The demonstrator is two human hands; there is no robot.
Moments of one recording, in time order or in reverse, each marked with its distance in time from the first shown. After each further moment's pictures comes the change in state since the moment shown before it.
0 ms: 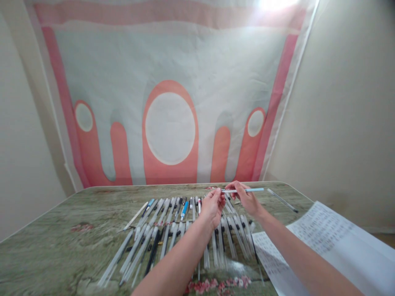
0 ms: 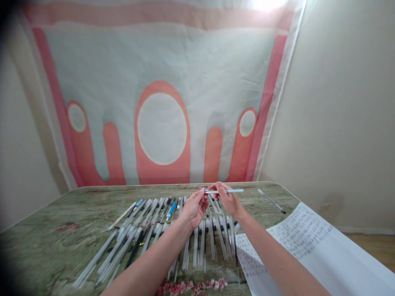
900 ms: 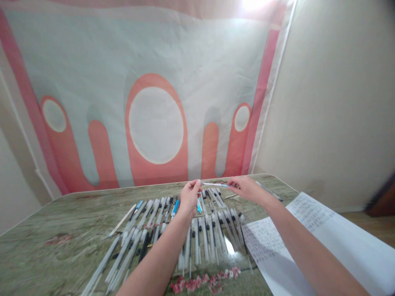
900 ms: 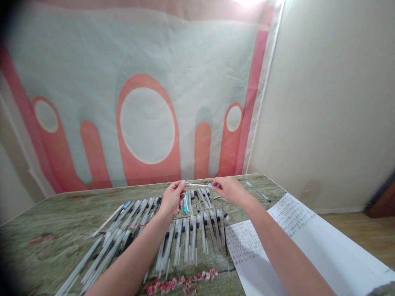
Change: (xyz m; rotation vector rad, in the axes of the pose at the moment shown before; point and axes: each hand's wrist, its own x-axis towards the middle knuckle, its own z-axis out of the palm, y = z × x) left_hand 0.025 0.028 -0.022 0.507 0.082 0.277; right_hand 0.007 -0.014 -0.060 -0.829 -0.233 -0.030
